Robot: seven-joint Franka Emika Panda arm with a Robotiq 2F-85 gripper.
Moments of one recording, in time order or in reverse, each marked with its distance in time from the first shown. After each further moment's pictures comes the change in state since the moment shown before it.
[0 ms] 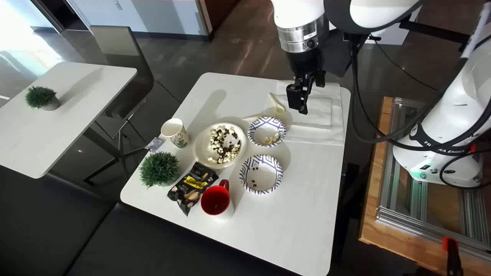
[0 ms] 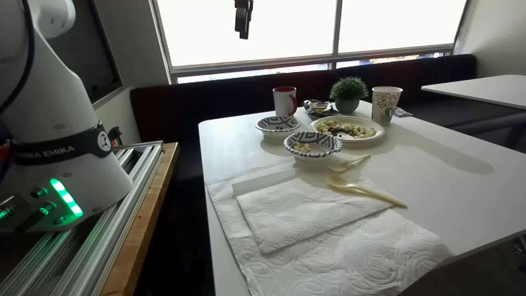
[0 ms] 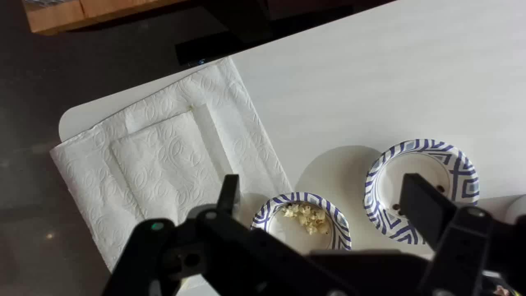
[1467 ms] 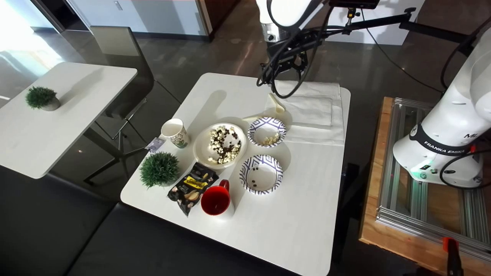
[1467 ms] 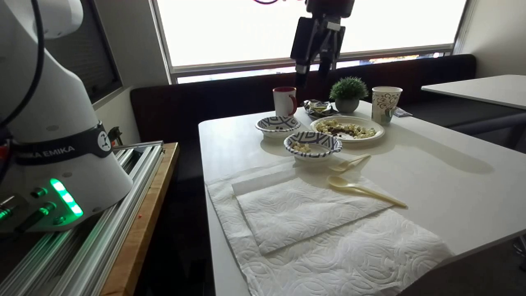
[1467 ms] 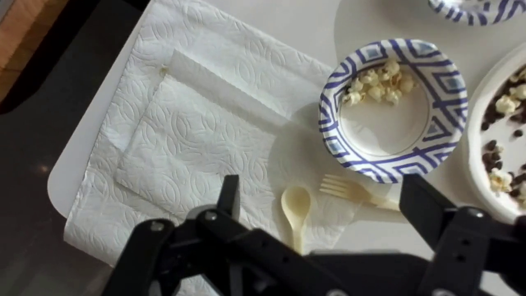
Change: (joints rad) arm -0.145 0.388 -0.248 0.118 0.014 0.284 0.286
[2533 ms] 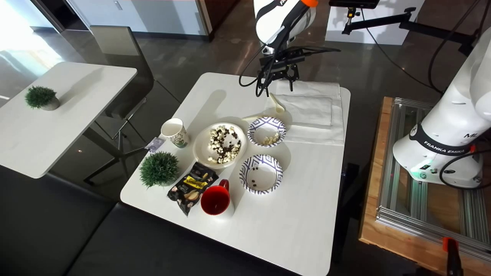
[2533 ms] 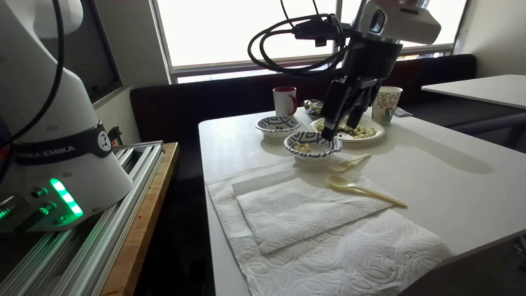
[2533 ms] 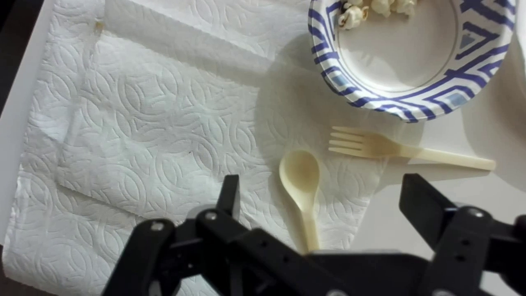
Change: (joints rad) arm 0.004 0.275 -0.115 0.115 0.108 0.138 -0.055
